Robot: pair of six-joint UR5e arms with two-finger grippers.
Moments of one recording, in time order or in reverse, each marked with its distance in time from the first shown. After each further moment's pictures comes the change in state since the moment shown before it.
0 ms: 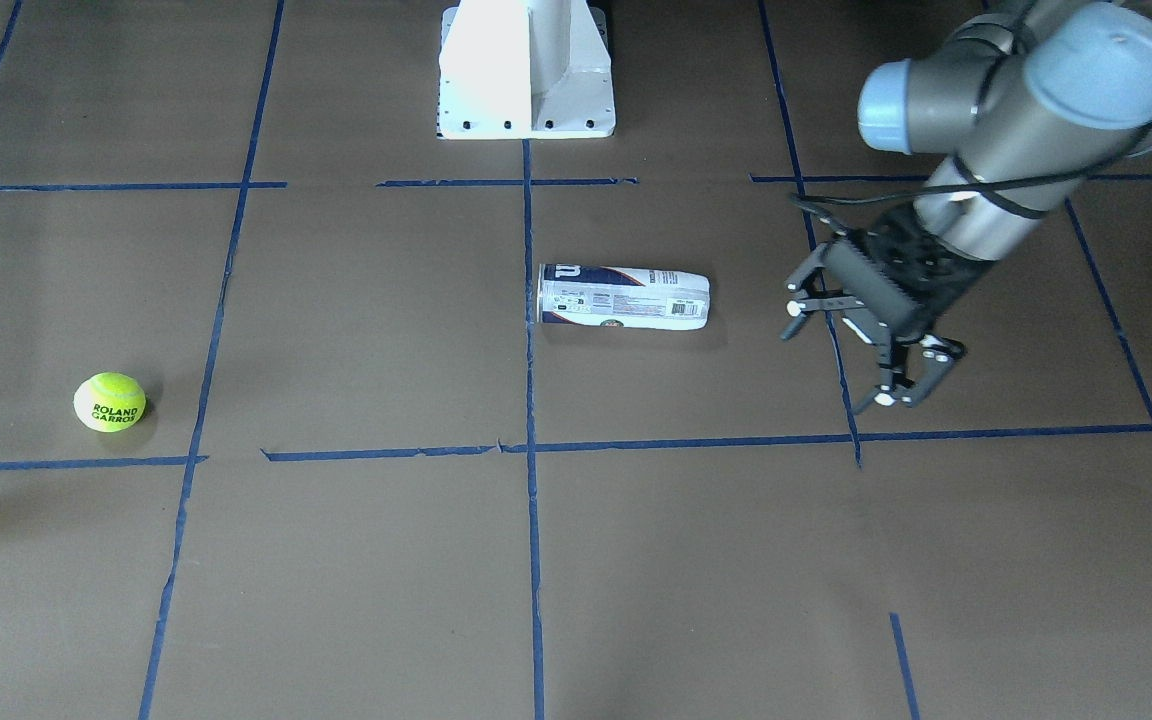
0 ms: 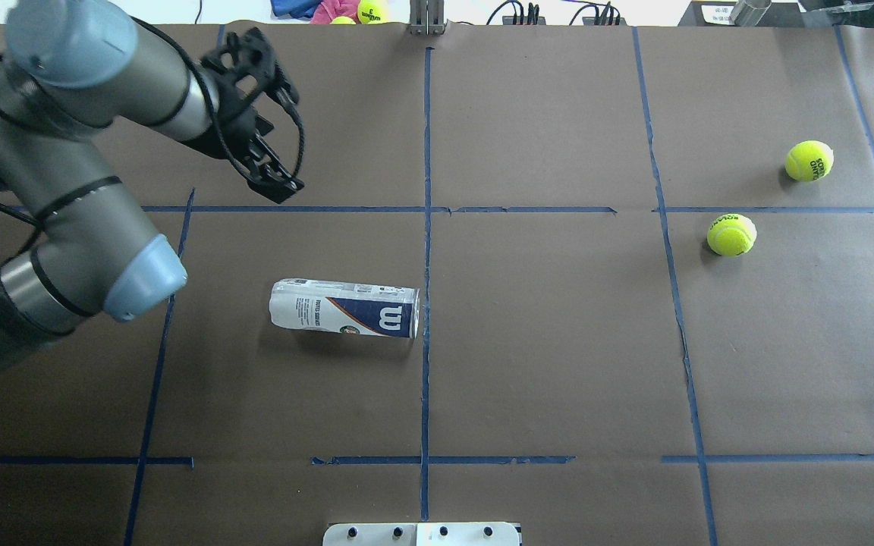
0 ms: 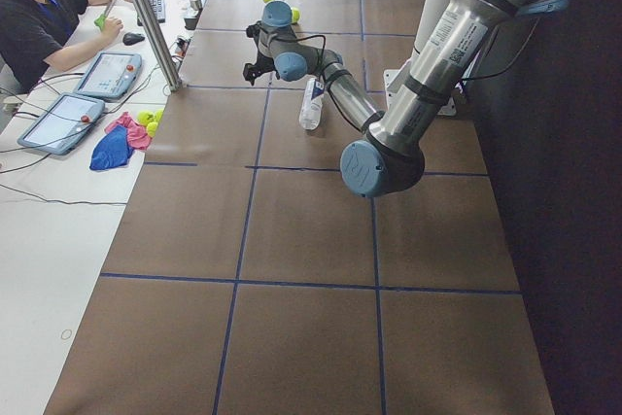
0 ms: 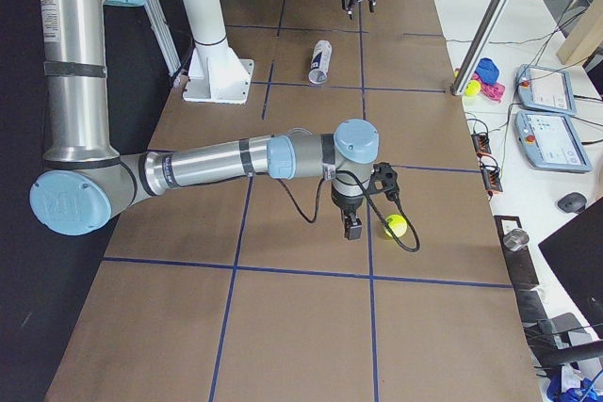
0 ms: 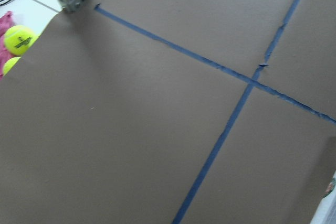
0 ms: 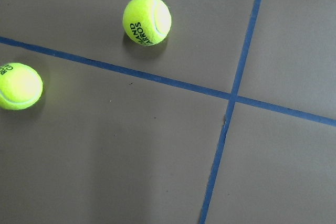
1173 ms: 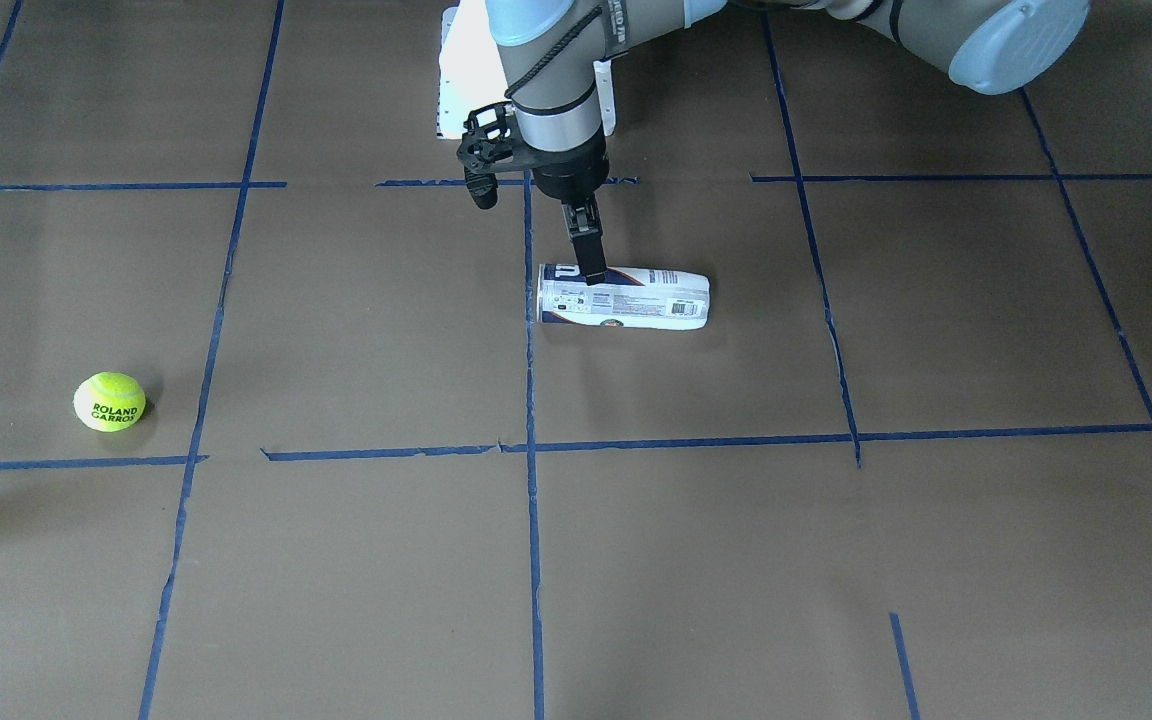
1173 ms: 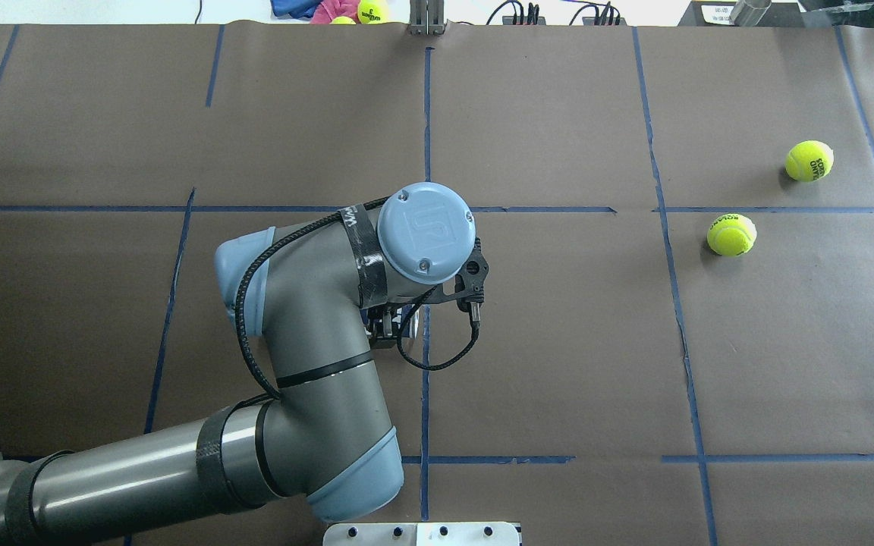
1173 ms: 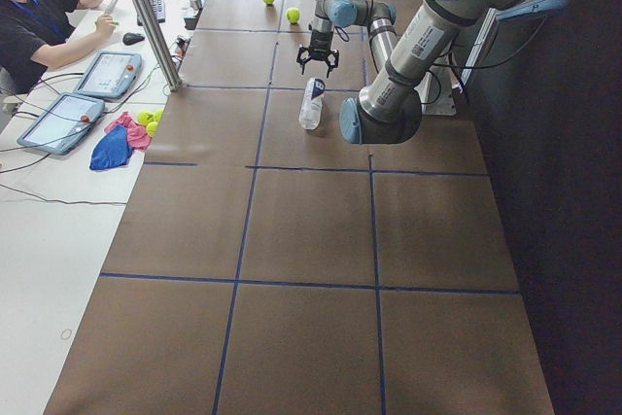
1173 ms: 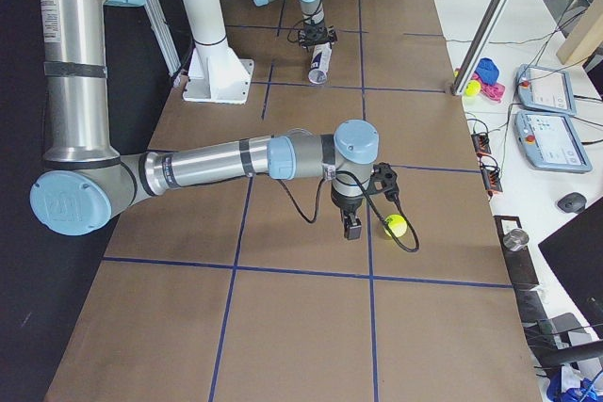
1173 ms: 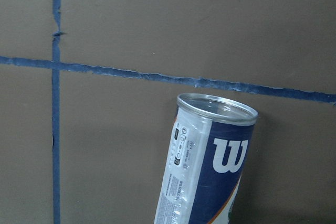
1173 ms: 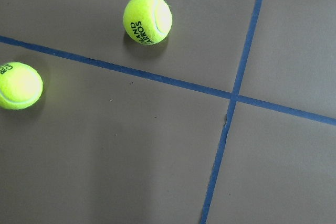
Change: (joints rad) left arm 0.360 -0.302 0.072 0.680 0.359 0.308; right arm -0.003 0.000 -0.002 0.000 0.001 0.002
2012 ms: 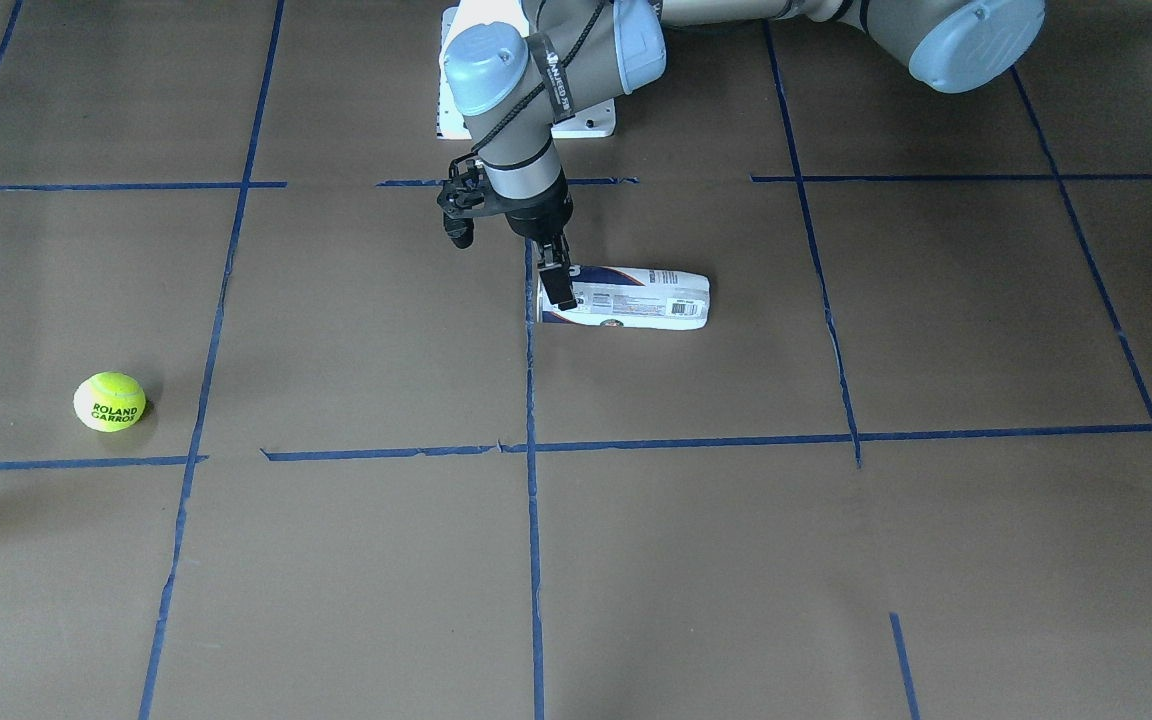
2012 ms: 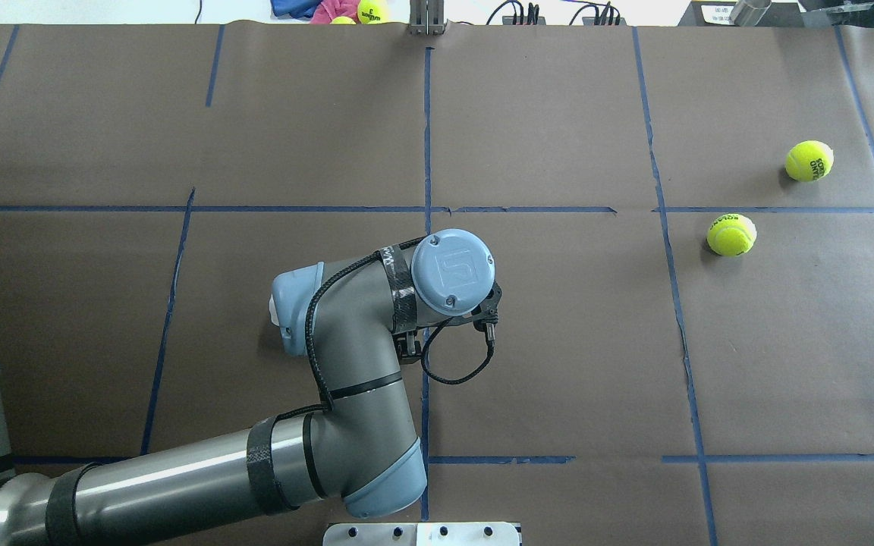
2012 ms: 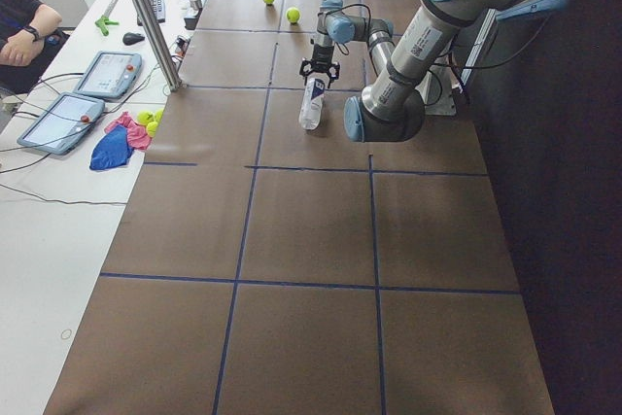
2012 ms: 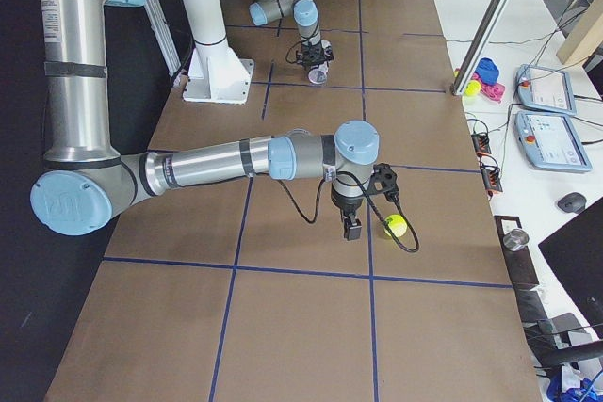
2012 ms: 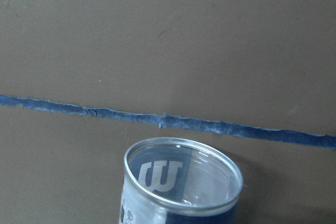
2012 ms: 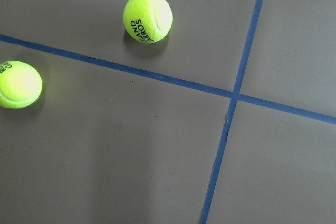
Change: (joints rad) left arm 0.032 -0.011 0.180 -0.184 0.014 -0.062; right arm -0.003 0.000 -0.003 -0.001 0.000 0.000
